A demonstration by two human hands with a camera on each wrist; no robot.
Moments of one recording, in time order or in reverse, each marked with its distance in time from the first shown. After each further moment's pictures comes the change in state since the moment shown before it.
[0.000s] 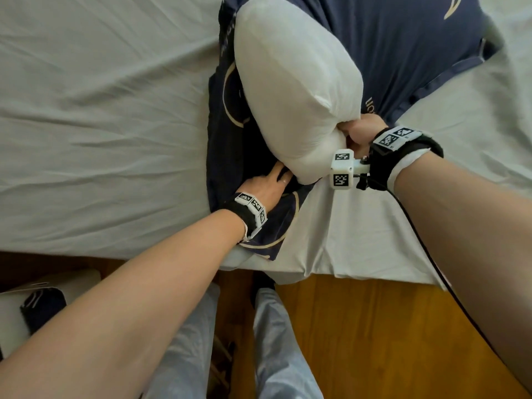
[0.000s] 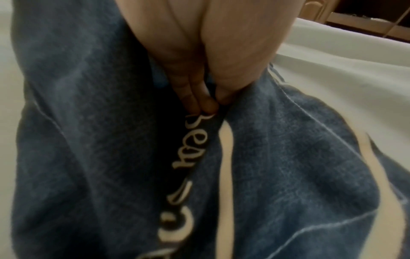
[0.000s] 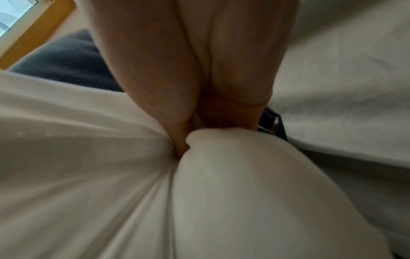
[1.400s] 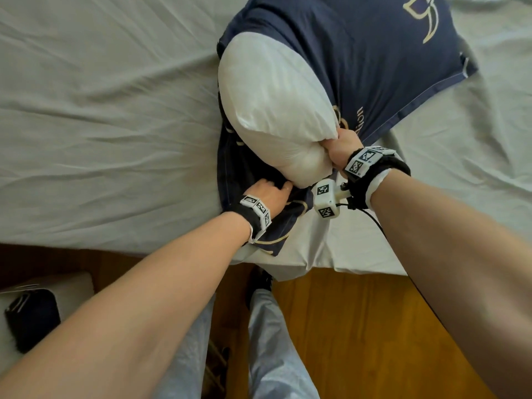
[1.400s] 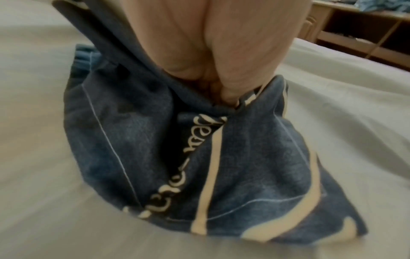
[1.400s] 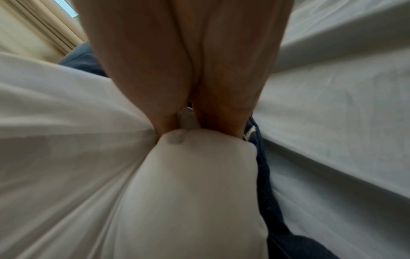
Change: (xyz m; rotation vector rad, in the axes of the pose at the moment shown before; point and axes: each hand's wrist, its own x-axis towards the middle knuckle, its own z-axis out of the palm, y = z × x) left_hand -0.026 -0.001 0.002 0.219 -0.056 0.148; right_hand -0.044 0.025 0.033 -0.349 -0.012 -0.344
